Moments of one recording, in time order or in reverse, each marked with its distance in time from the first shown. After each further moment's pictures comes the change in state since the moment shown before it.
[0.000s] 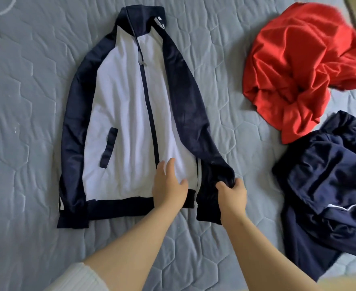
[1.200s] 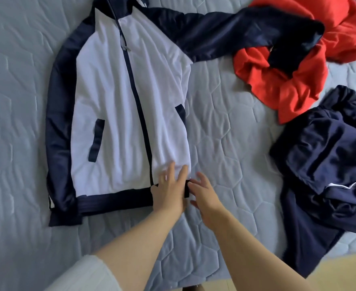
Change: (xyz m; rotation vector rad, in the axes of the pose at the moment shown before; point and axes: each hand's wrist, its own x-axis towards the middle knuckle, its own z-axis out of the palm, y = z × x) left_hand -0.010 -0.021 0.032 0.691 -0.176 0.228; right_hand -0.004 0.037 0.014 0.098 -0.563 0.124
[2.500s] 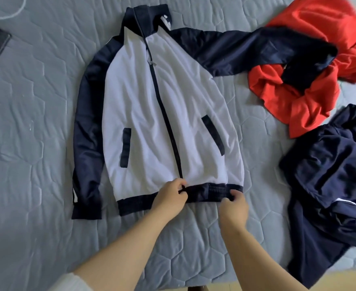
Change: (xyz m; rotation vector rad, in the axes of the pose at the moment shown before) left_hand -0.013 -0.035 -0.029 -0.709 -0.163 -0.164; right_hand -0.018 -0.003 -0.007 -0.324 0.656 0.022
